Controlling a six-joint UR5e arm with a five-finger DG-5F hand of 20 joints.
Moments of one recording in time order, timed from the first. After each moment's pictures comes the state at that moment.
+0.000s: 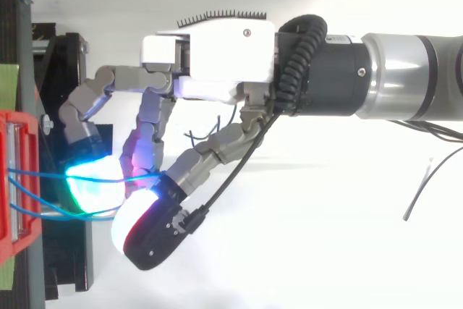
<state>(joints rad) 0.07 -2.41 -1.02 -2.83 -1.52 -0.07</state>
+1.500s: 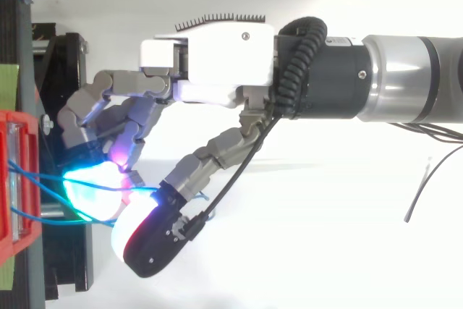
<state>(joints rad) 0.07 -2.41 -1.00 -2.86 -1.53 -0.07</state>
